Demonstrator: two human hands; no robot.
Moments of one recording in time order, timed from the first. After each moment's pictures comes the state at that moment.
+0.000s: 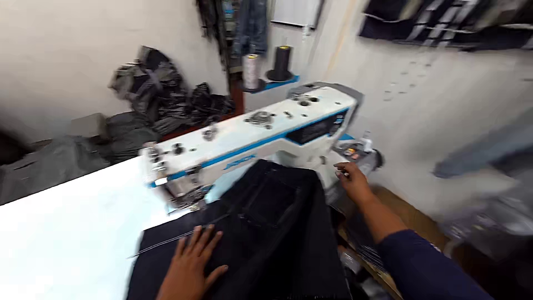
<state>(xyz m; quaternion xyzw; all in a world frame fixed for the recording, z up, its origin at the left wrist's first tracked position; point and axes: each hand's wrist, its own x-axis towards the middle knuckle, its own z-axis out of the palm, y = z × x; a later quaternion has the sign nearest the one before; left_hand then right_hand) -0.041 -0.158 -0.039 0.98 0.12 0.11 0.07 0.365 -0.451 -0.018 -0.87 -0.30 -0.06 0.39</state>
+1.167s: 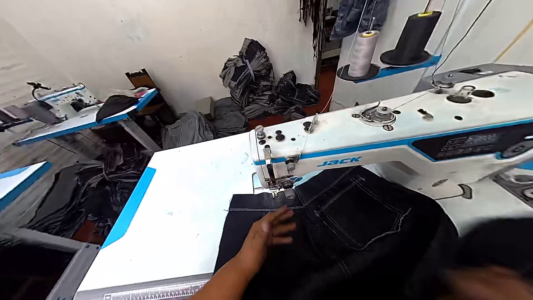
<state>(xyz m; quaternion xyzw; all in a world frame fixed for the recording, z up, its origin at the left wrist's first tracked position) -0.037 -0.169 0.019 0.69 0.16 0.23 0.67 0.216 -0.437 0.024 -0.64 -0.63 -0.20 0.39</state>
